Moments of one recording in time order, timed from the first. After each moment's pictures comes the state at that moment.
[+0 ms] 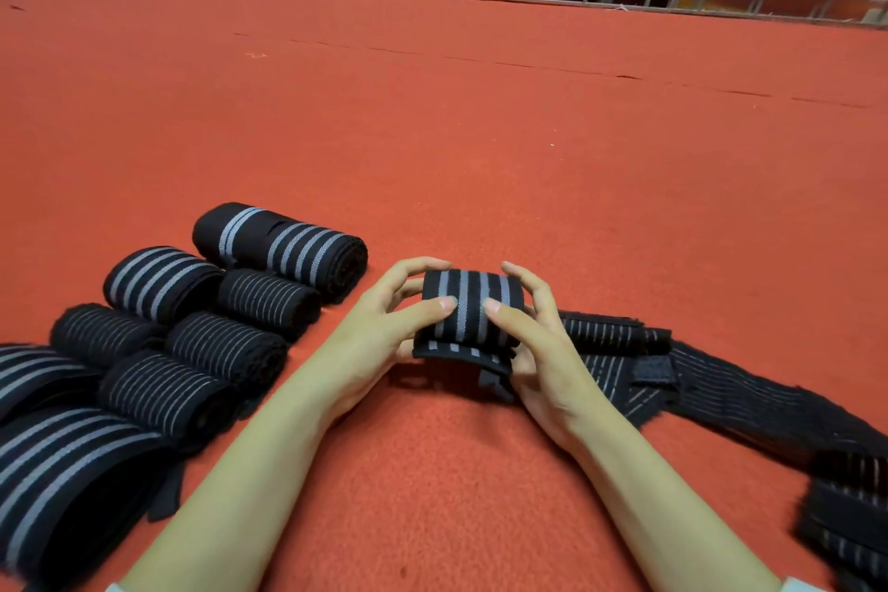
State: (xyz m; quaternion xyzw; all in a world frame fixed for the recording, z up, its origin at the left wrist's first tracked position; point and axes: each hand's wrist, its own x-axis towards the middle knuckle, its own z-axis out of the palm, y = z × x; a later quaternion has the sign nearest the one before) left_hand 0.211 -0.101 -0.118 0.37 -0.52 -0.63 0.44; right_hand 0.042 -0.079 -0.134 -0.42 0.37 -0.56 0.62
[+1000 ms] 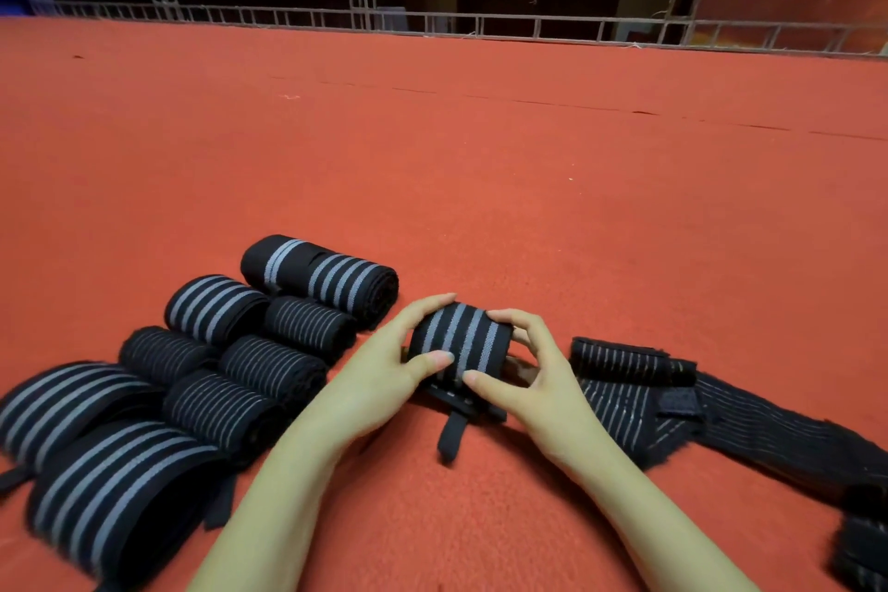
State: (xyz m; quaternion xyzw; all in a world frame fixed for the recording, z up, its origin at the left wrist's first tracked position) left_hand 0.238 -0.093 -0.122 0.45 -0.70 -0.41 0.37; right_hand 0.056 -0.070 -0.144 -0.59 0.45 -0.49 0.46
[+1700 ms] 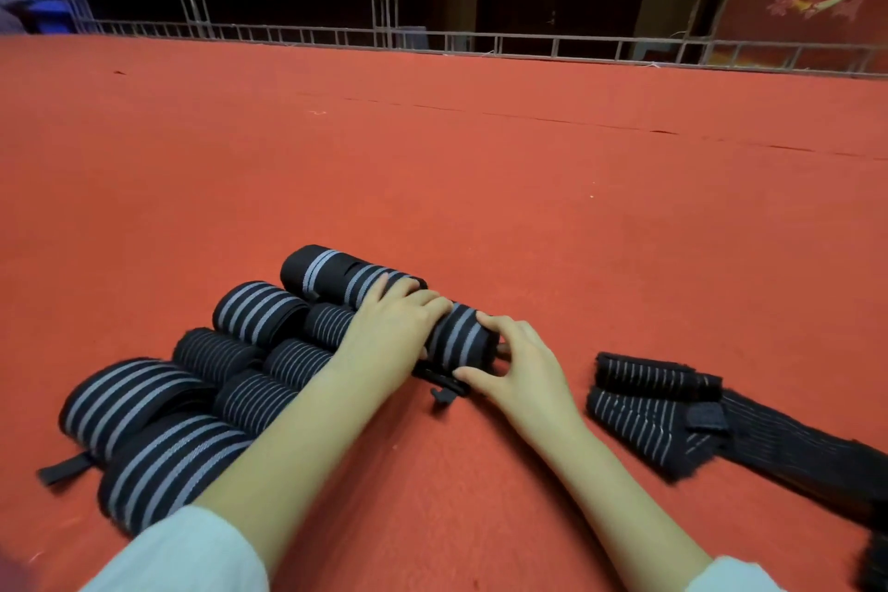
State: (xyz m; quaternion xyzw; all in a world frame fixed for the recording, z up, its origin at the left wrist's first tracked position) left_hand 0.261 -0.125 -0.099 0.54 -0.83 0.10 0.08; right_hand 0.091 -0.102 -0.149 -0.71 0.57 -0.37 0.20
